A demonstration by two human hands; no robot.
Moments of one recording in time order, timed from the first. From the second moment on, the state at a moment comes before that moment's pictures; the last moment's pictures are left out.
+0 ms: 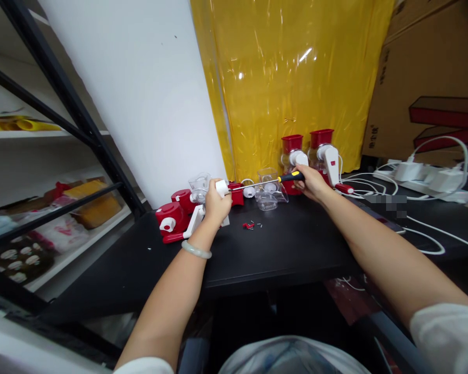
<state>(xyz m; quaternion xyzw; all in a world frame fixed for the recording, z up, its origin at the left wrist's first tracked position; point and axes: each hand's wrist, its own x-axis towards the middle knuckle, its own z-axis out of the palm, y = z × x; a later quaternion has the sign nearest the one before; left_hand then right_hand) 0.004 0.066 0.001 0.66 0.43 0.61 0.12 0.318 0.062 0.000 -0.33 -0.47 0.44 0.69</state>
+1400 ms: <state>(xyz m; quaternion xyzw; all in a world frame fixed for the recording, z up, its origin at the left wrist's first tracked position) 0.021 0.055 0.002 0.60 0.50 0.52 0.35 0.321 0.062 -0.009 -0.30 -0.42 0.42 0.74</state>
